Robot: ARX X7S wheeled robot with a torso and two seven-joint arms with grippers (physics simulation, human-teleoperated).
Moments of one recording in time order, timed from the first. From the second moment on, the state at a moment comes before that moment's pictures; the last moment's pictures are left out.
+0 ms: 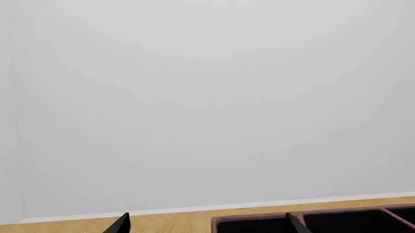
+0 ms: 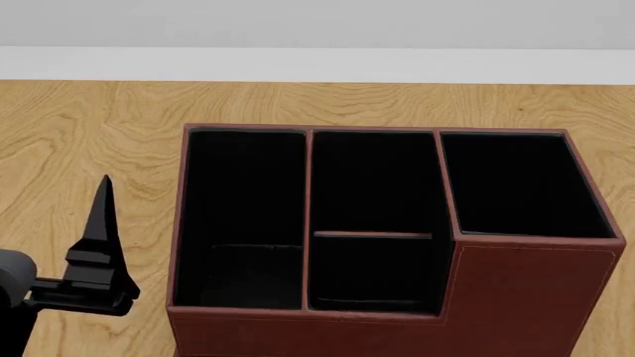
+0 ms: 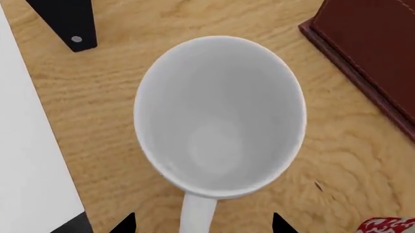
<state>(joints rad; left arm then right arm) -0.31 -0.29 0.15 0.77 -0.35 -0.71 -0.32 0.64 0.50 -0.78 -0.54 1.36 1.36 0.49</state>
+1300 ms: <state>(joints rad) -0.31 -0.31 0.15 0.74 -0.37 -0.67 -0.33 0.63 0.49 -0.92 -0.41 1.22 1.25 0.33</state>
